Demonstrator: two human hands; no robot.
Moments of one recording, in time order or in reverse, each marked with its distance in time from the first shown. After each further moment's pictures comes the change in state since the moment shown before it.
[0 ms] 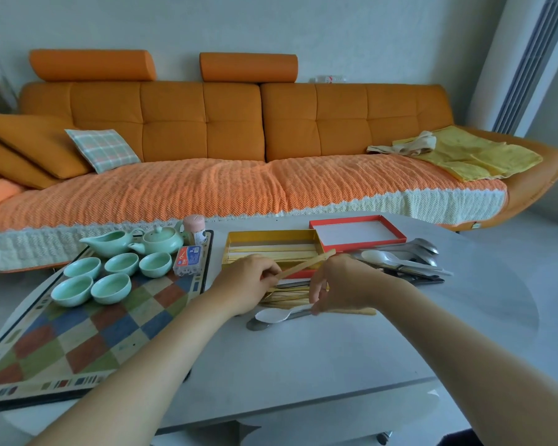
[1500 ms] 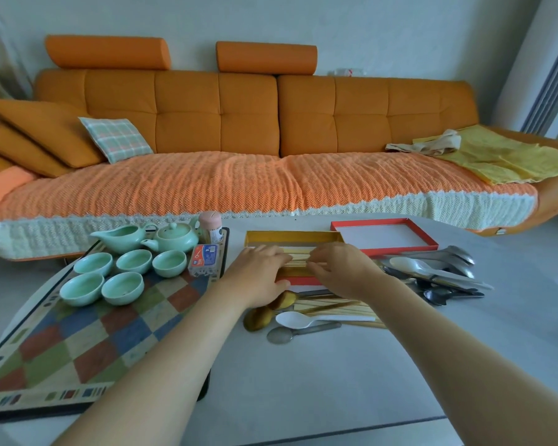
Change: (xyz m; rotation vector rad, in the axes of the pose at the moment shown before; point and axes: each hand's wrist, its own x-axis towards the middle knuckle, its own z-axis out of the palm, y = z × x) left_hand 0.030 -0.040 -0.002 0.336 -0.047 0.106; right_hand 0.078 0.007 0.022 -0.064 0.267 0.060
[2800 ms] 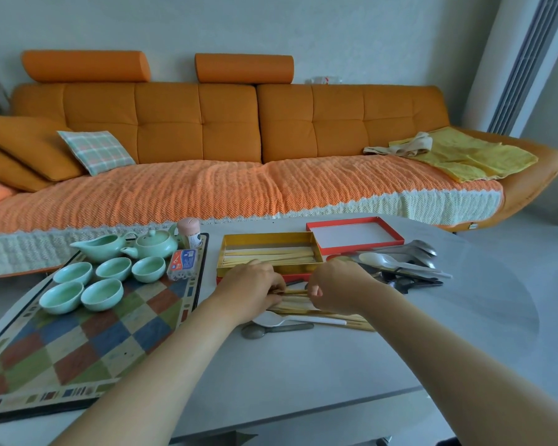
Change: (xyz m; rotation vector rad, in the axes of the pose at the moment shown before) left_hand -0.015 0.044 0.002 -0.027 0.050 0.080; right_hand -0.053 0.007 -0.019 -0.179 -0.216 0.029
